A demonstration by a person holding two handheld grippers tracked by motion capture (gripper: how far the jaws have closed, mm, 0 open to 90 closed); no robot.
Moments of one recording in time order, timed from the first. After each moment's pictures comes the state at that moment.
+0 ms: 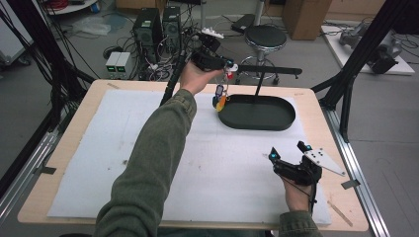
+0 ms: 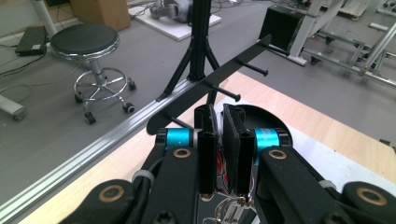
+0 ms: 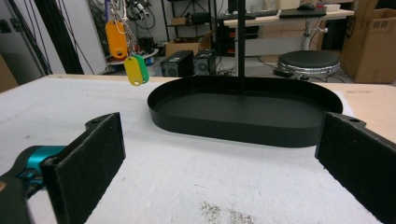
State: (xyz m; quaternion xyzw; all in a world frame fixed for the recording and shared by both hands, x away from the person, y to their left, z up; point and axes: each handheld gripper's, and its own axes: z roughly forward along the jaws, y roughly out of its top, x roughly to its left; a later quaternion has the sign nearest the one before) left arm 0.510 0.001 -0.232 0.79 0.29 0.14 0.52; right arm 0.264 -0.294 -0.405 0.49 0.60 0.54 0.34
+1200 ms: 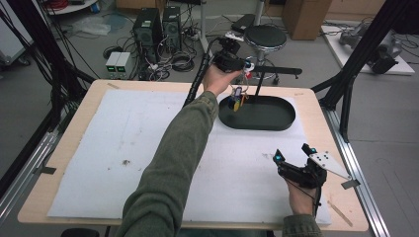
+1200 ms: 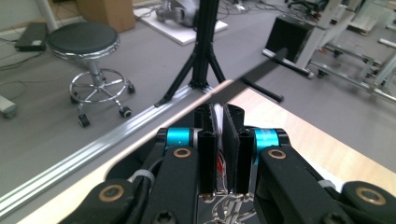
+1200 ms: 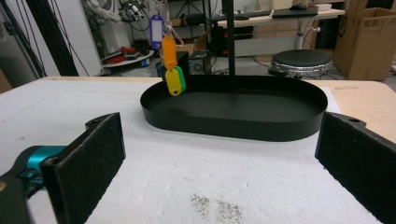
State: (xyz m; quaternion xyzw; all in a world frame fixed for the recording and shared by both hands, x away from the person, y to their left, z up) left arm 0.540 -0.053 -0.255 0.78 0.32 0.14 0.52; right arm 0.256 -0.303 -0.407 0.50 0.59 0.54 0.34
